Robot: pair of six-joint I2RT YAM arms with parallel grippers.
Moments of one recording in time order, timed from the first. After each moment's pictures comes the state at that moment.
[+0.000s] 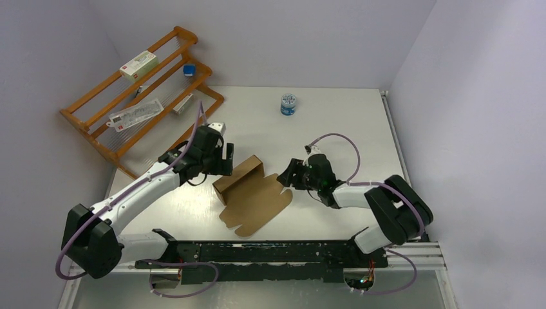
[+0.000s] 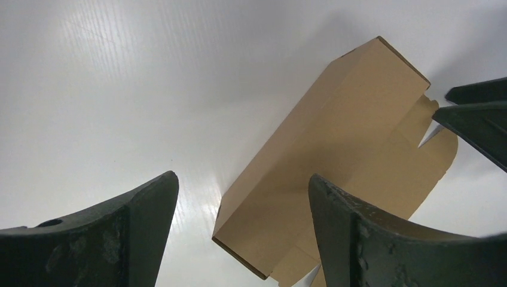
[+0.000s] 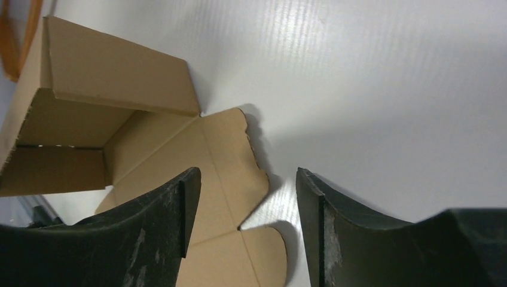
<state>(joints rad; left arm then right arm) -0.59 1.22 0.92 -0.55 -0.17 -0.39 0.55 1.46 0.41 0.48 -0.15 0.66</state>
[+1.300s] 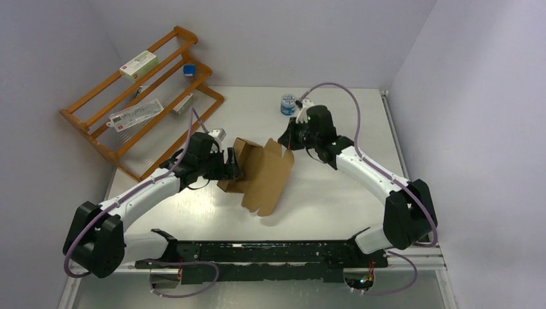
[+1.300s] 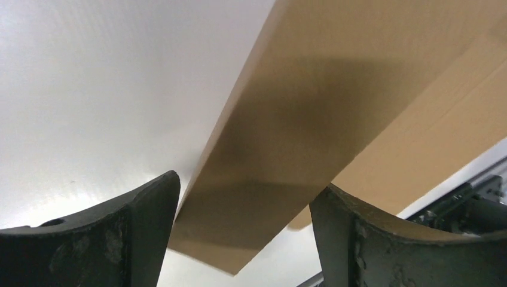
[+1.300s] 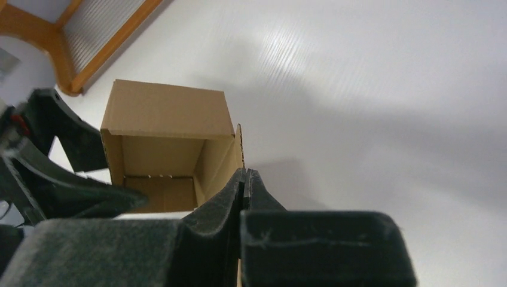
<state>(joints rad) -0.49 1.22 0.74 -0.31 0.14 -0.49 0.50 1.43 0.96 -0.04 -0.27 0.41</state>
